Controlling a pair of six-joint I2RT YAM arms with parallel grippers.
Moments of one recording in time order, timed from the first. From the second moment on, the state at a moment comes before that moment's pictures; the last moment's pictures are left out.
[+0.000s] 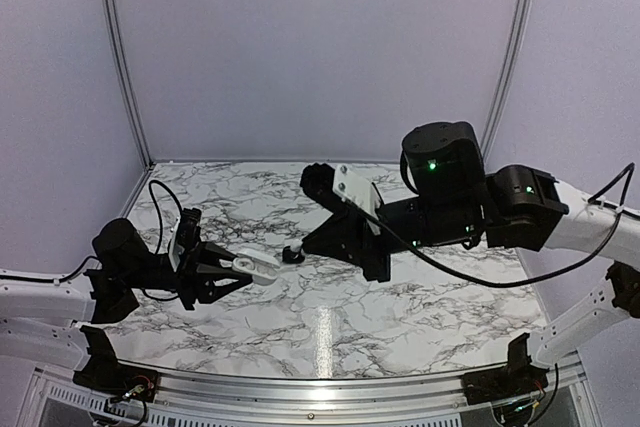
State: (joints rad) left arm -0.83 1.01 0.31 0.84 0.73 -0.22; right arm 1.22 1.31 1.36 -0.50 -0.14 -0.17
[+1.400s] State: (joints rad) left arm -0.87 1.01 0.31 0.83 0.77 -0.22; right arm 1.41 1.55 1.49 -0.59 0.14 -0.22
